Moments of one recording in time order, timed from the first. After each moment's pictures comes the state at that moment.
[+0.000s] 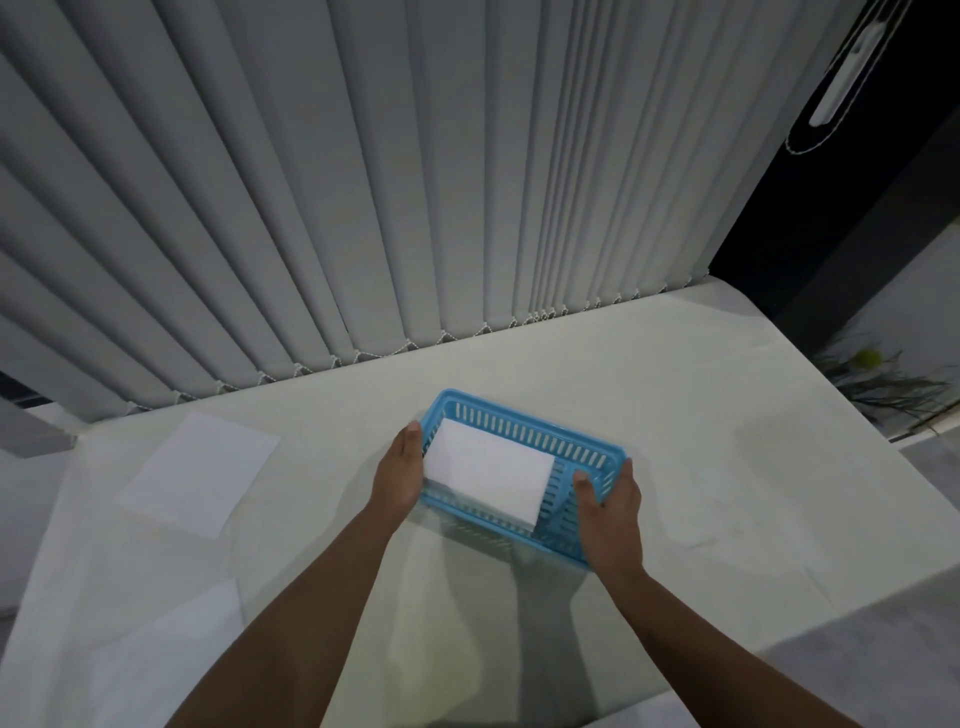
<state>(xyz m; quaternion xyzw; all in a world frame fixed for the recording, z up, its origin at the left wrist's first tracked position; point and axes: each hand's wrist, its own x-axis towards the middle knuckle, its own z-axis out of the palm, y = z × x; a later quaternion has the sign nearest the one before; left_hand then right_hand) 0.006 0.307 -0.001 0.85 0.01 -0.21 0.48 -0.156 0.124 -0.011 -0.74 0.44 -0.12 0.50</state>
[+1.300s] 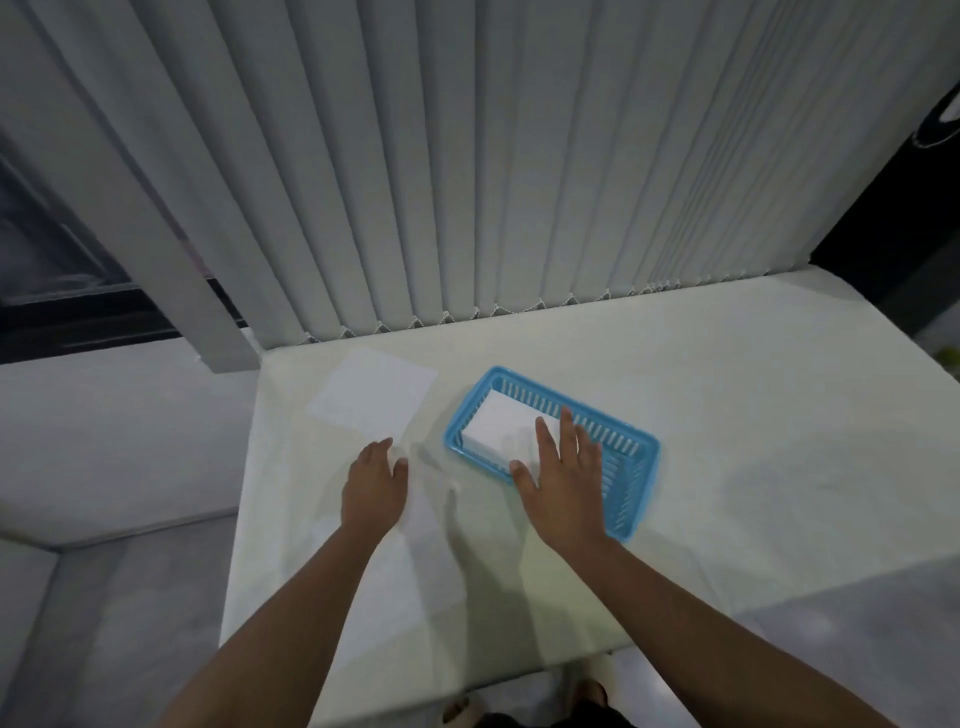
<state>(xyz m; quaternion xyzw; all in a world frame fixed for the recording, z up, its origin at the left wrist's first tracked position) -0.010 0.592 -0.021 0.94 -0.02 -0.12 0.31 -0.120 0.389 0.014 -0.96 0.21 -0.06 0.19</state>
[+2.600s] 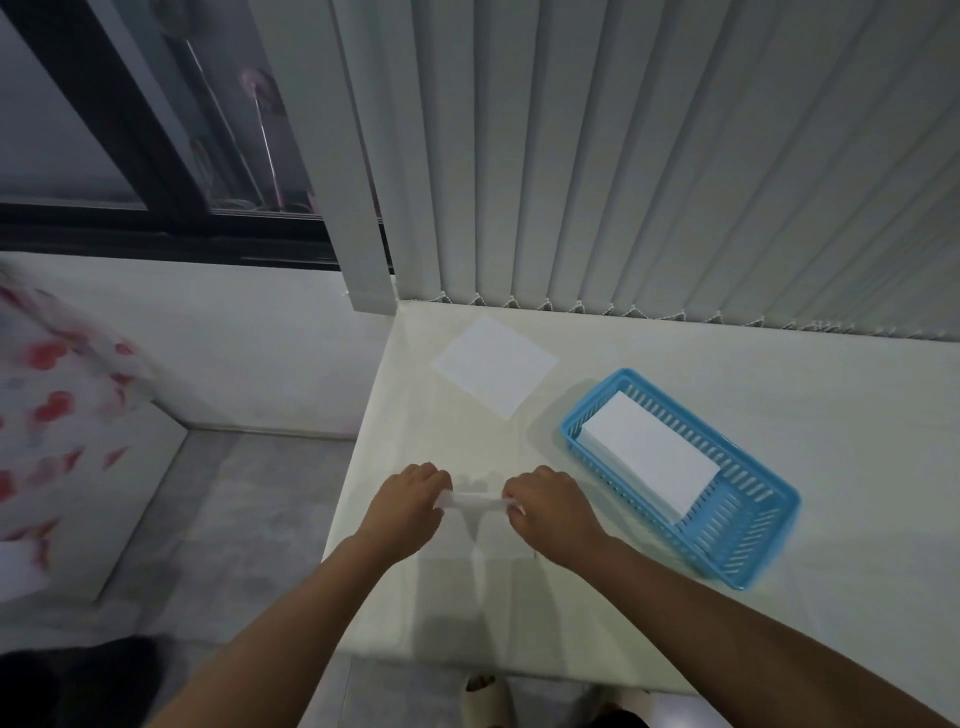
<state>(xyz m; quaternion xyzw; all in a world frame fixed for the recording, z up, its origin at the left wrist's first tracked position) -0.057 0.707 -0.021 0.96 -0.21 -0.09 0.15 -0.083 0.492 0.001 -0.98 -0.14 0.06 0.14</state>
